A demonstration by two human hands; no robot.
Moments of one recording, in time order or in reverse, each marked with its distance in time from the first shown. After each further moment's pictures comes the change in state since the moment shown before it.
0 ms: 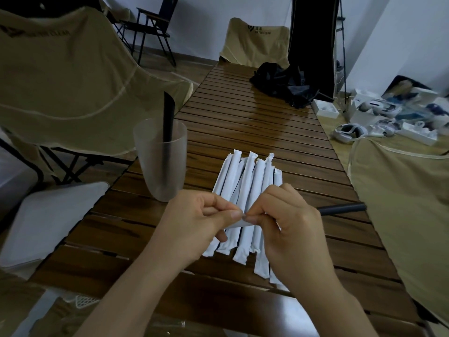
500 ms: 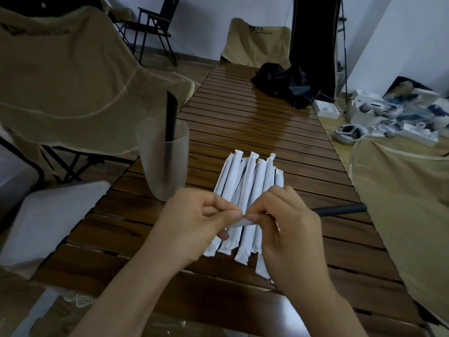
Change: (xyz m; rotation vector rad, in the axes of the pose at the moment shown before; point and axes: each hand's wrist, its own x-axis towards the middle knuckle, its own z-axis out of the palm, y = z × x) left_hand -0.002 0.006 -0.004 0.010 0.009 -0.005; right_hand -0.003 -0.007 0.006 0.012 0.042 0.057
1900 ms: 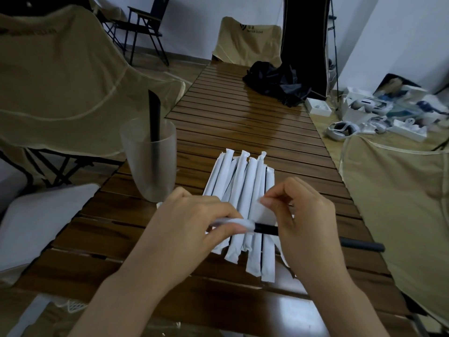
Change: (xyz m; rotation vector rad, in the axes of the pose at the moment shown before) left_hand 0.009 -0.020 0.007 0.641 -0.047 0.599; right_hand 0.003 0.019 -0.023 -0.016 0.027 0.212
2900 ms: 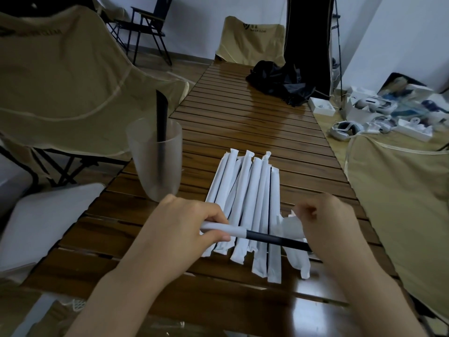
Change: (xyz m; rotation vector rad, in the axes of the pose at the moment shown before) left_hand -0.008 -0.010 -0.006 0.020 -0.086 -0.219; right_hand 0.010 0.046 -0.008 -0.398 -0.277 0.358
